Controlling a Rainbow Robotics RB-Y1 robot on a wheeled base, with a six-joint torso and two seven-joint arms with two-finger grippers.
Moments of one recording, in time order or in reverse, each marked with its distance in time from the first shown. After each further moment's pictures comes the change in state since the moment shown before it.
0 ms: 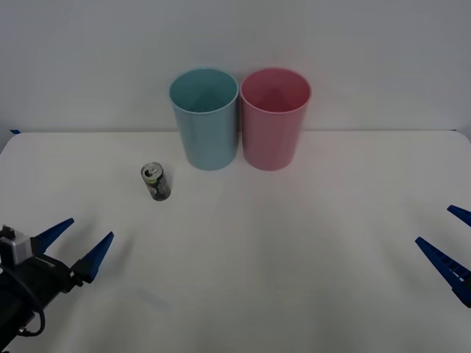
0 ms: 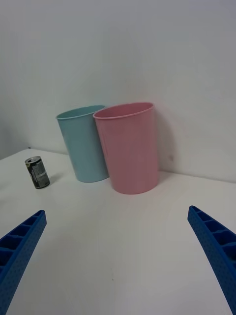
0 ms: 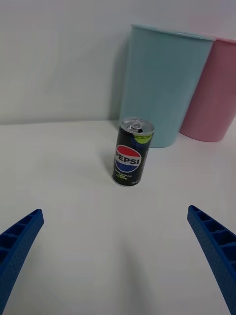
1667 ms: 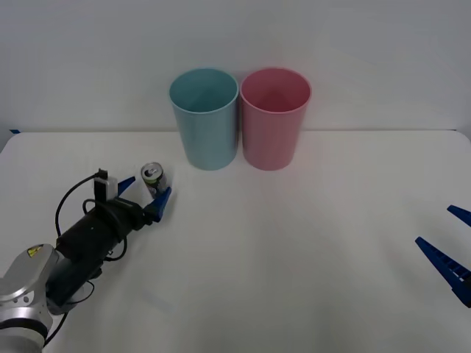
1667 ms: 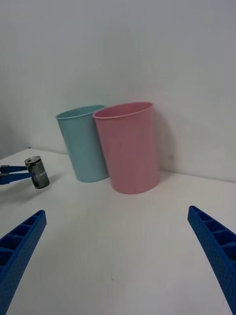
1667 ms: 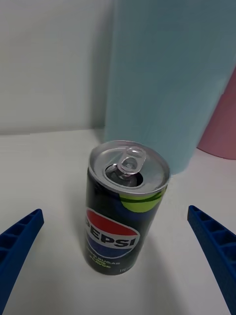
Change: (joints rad) right arm 0.000 0.000 0.000 0.000 0.000 0.000 0.000; left arm -0.525 -0.147 -0.075 0.493 -0.156 0.099 -0.075
